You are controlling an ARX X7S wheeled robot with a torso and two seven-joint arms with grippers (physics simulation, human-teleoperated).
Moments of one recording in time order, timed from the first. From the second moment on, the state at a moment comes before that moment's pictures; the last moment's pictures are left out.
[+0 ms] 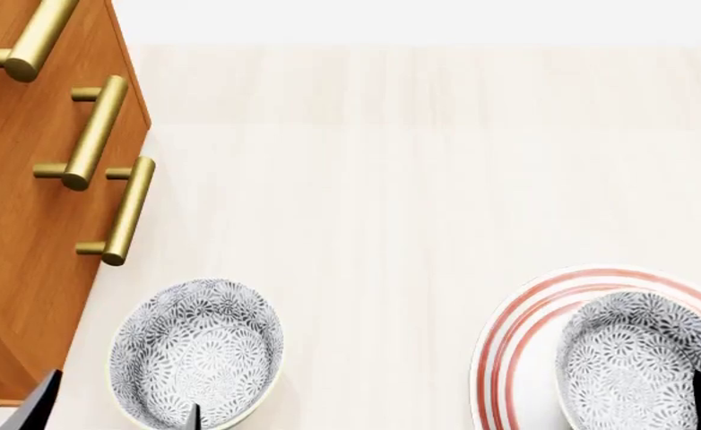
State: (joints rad) left arm 0.04 -0.37 0.54 0.30 0.00 0.29 -0.45; right arm 0.31 0.95 -0.04 0.14 0.97 0.58 -0.13
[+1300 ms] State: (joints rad) left arm 0.04 -0.40 0.52 0.35 -0.03 0.28 -0.47; right arm 0.21 0.83 0.42 -0.36 0.91 0.35 0.40
